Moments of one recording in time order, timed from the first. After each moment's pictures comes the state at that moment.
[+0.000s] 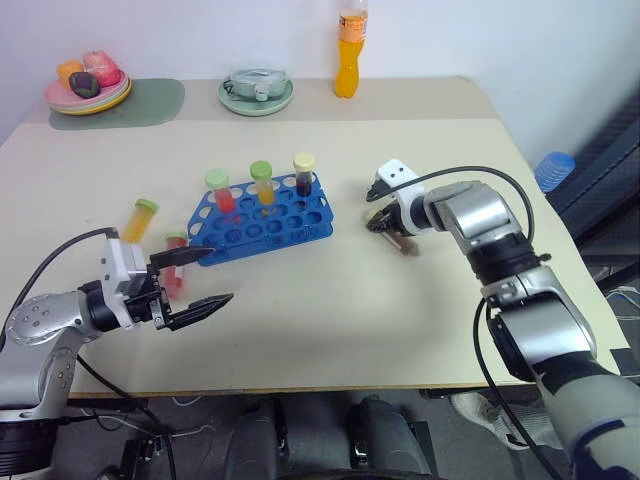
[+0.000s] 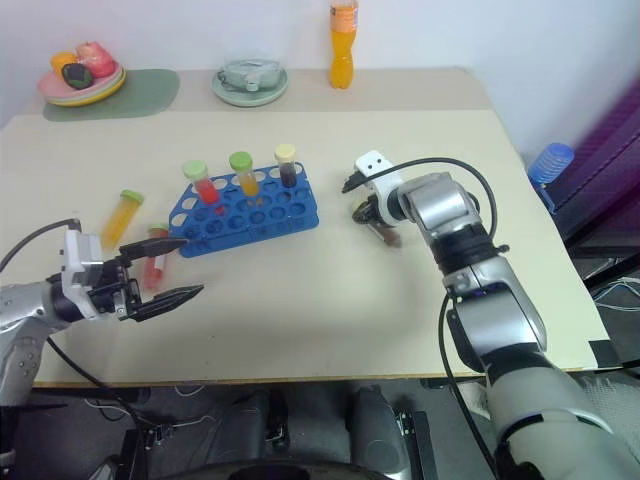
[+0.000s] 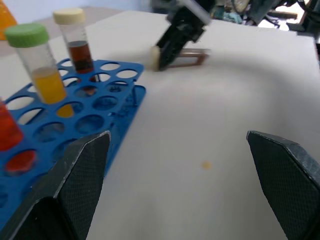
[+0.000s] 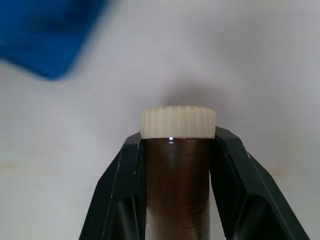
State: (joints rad) left arm 0.00 0.76 0.29 -0.16 -0.60 0.15 -1.18; right arm -0.92 -0.45 0.20 0.30 0.16 1.02 0.80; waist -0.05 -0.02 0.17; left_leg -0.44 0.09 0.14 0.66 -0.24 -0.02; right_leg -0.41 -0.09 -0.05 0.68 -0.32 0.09
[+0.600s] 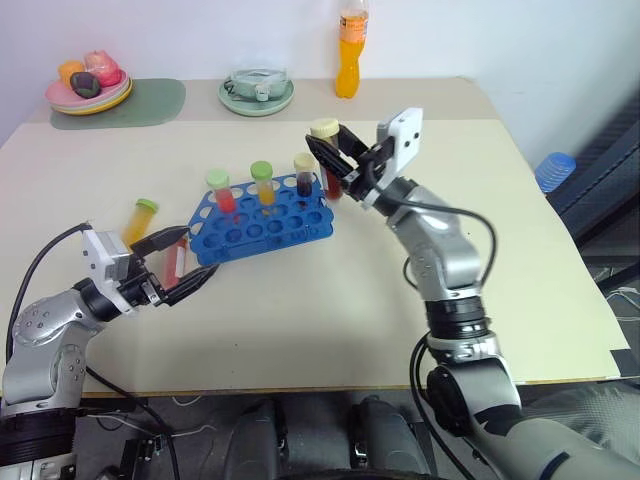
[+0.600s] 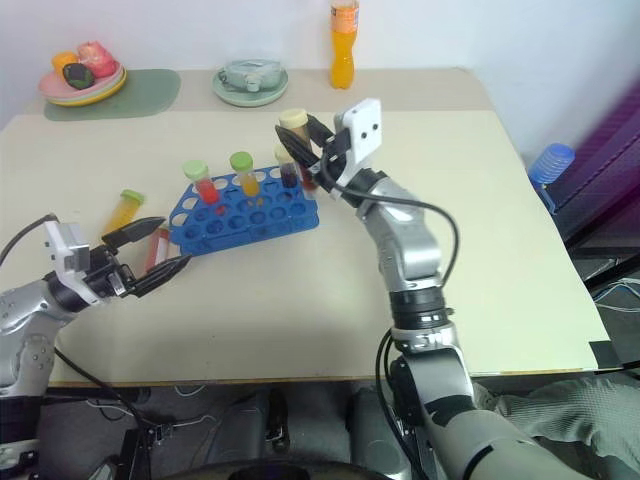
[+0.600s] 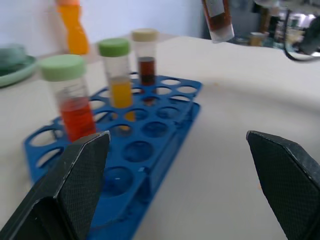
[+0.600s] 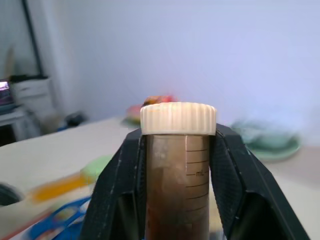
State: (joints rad) left arm -0.06 0.65 0.34 -0.01 -0.58 0.05 -1.06; right arm -0.73 0.00 -0.02 0.19 0.25 0.10 0.60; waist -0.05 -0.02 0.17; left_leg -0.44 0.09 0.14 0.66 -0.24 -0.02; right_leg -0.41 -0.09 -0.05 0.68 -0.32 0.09
